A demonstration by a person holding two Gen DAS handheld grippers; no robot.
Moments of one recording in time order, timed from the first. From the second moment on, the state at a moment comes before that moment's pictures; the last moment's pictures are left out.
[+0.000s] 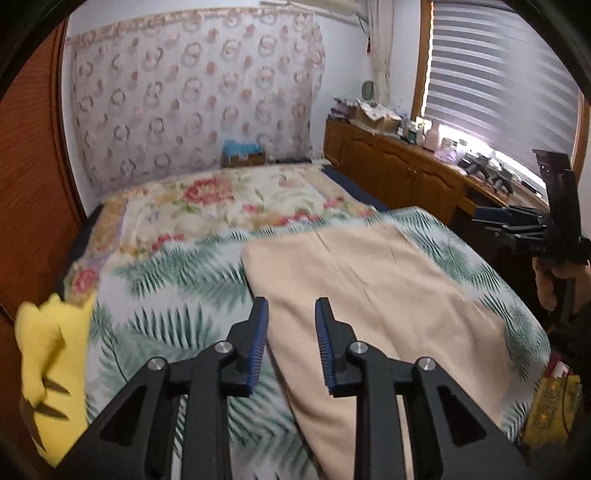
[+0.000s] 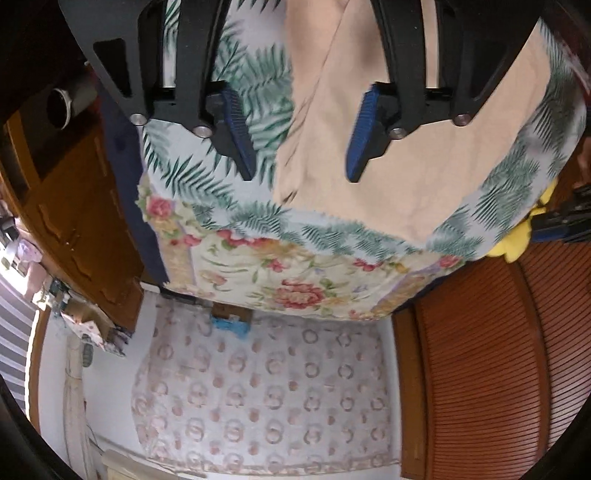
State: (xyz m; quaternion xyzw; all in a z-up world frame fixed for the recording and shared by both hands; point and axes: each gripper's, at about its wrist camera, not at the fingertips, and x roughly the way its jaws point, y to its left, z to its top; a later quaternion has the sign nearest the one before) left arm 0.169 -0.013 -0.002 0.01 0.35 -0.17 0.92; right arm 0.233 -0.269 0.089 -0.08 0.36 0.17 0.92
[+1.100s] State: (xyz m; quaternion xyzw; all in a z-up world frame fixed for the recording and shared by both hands) left arm 0.065 -0.022 -0.084 -0.02 0.43 -0.17 0.89; right arm 0.122 -0.279 -0.013 -0.05 0.44 0.18 0.88
